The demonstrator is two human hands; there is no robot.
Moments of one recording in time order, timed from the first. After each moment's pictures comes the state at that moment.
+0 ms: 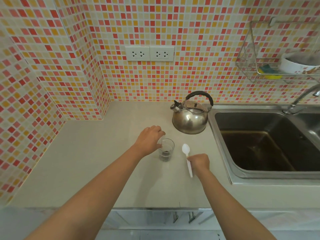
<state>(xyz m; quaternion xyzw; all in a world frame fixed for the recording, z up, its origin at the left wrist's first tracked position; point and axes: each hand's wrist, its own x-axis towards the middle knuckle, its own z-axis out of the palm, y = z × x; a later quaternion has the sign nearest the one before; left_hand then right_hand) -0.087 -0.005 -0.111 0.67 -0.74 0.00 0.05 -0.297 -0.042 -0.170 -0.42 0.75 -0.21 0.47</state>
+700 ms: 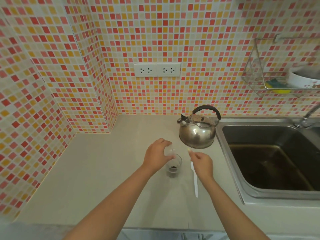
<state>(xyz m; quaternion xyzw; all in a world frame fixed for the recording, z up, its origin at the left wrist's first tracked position) -0.097 0.000 -0.114 0.73 -0.62 -0.10 0.28 -0.272 -0.048 -0.139 -0.61 0.61 -0.33 0.38</state>
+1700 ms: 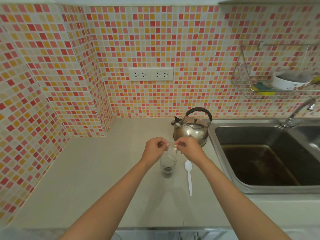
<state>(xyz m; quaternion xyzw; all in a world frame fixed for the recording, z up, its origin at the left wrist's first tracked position) -0.107 -0.007 -0.093 0.67 -0.50 -0.29 0.47 -0.259 -0.068 -0.075 -0.79 0.44 -0.23 0.36</state>
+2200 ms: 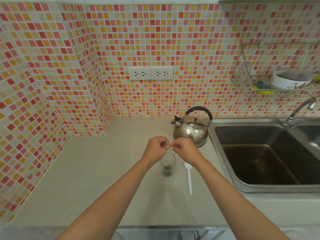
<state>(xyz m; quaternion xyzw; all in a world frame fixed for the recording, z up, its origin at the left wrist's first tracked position) -0.111 -0.009 -0.090 0.68 -0.56 -0.23 0.40 -0.251 -0.061 -0.079 -0.84 0.42 -0.19 0.29</state>
